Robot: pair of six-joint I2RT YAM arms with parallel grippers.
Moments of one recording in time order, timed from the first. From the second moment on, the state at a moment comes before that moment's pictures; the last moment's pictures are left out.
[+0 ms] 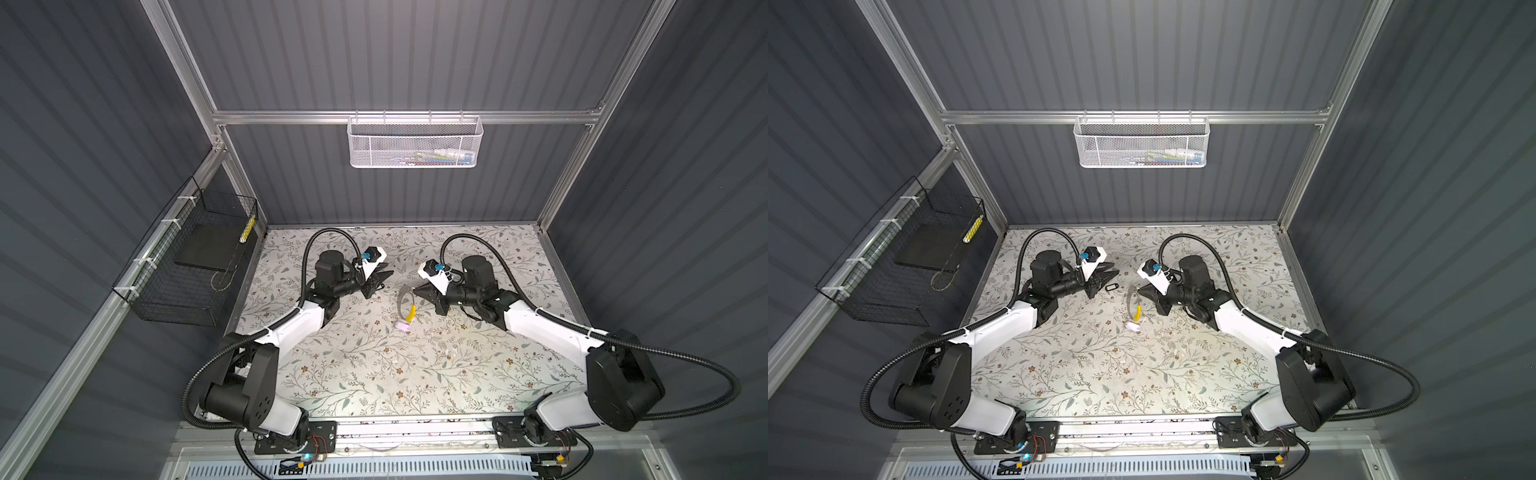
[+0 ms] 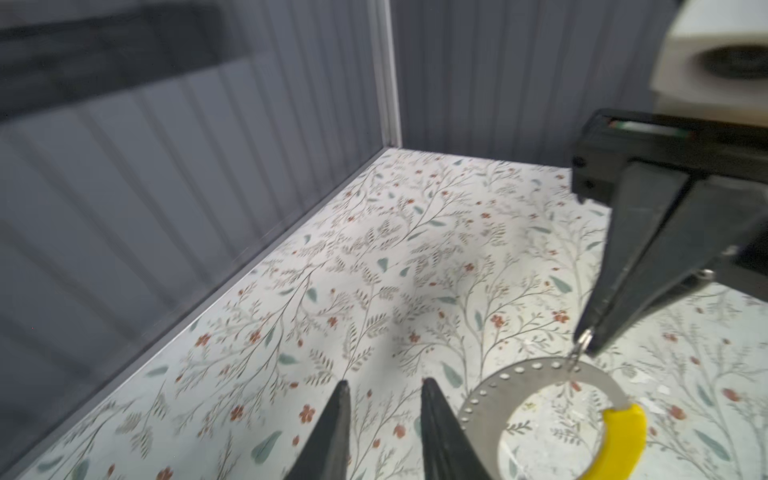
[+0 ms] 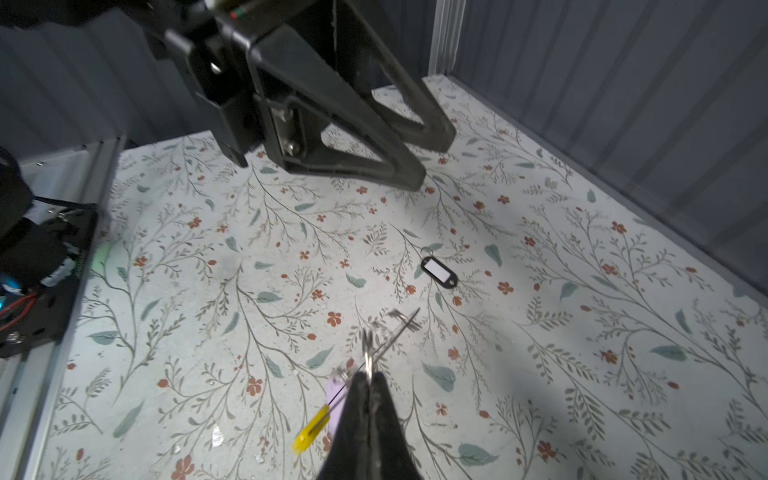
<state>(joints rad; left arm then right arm) -0.38 1.48 0.86 0.38 0.72 0.33 0.53 1.43 0.88 0.11 -0.65 -0.27</state>
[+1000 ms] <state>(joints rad) -0.49 1.41 1.02 0.23 0.99 0.48 0.43 1.37 0.79 0.70 -1.00 0.09</state>
